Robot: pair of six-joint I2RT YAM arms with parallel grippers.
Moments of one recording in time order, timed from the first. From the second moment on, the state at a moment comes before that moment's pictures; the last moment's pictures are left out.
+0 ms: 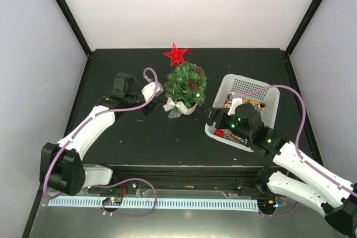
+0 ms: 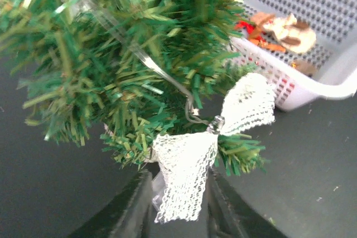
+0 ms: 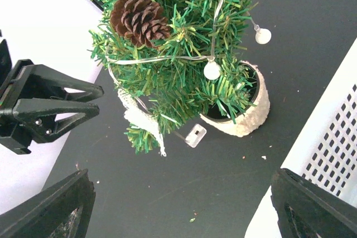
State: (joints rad) left arm -0.30 1.29 0.92 -0.33 0.70 0.45; right arm 0.78 0.82 0.70 -0.29 0.08 0.71
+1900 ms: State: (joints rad) left arm -0.45 1.44 1.10 -0.43 0.62 0.55; right arm 0.76 0.84 0.62 -0.22 0.02 0.71
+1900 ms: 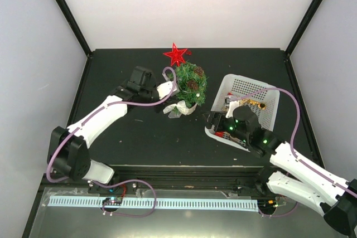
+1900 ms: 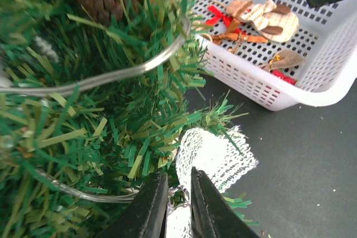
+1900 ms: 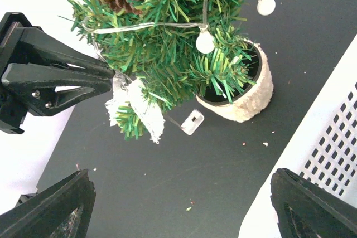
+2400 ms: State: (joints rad) left arm -0.45 1.20 1.09 -0.59 0.59 0.61; right arm 0.76 0.75 0.65 -0.33 0.03 0.69
